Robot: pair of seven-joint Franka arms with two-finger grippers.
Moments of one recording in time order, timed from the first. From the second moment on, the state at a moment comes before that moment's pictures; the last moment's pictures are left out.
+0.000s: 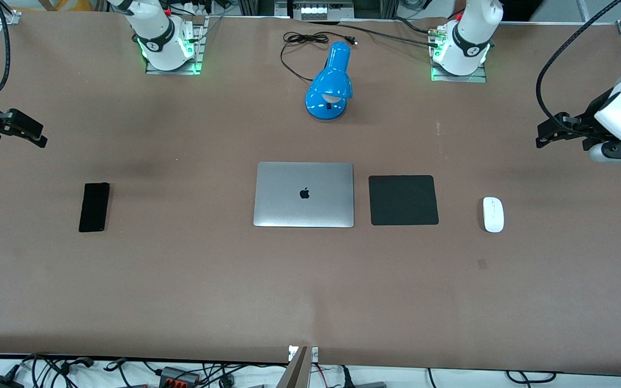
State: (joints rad) left arm -0.10 0.04 0.08 -1.61 -0.02 1.59 0.01; right arm -0.04 -0.01 -0.02 -1.69 -0.02 1.71 -0.01
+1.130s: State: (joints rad) left arm -0.07 0.20 0.09 -1.56 -0.02 1.43 0.02; right arm -0.04 0.07 -0.02 -1.70 -0.02 1.72 -0.01
